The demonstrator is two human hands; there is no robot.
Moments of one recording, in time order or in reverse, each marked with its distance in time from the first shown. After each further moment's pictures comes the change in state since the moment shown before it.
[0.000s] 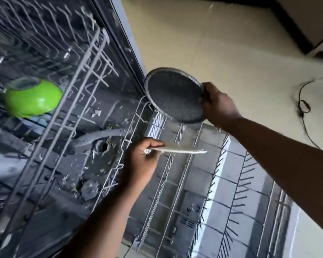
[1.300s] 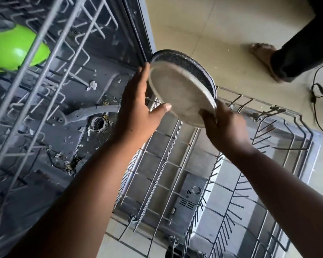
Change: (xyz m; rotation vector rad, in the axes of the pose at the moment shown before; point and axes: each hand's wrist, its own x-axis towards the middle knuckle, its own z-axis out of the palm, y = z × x) left_hand 0.036 0.006 -0.014 0.261 -0.026 0.149; right_hand -0.097 -0.006 0.051 -0.065 0.178 -0.058
